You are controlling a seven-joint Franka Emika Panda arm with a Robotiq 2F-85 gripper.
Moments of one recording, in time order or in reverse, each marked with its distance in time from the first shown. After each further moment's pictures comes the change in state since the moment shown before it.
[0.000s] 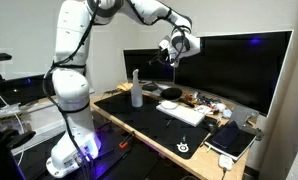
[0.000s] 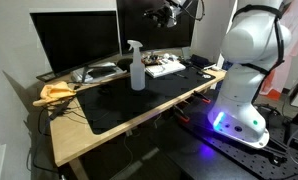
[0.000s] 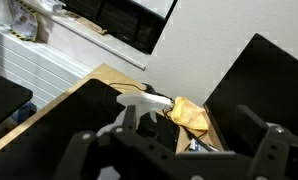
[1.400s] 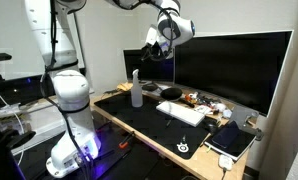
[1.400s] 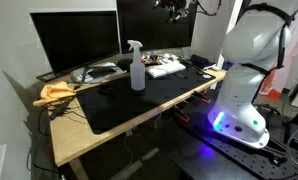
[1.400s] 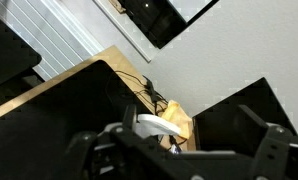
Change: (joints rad) arm 0.004 -0.357 -0.039 -0.280 -0.146 0.082 -0.303
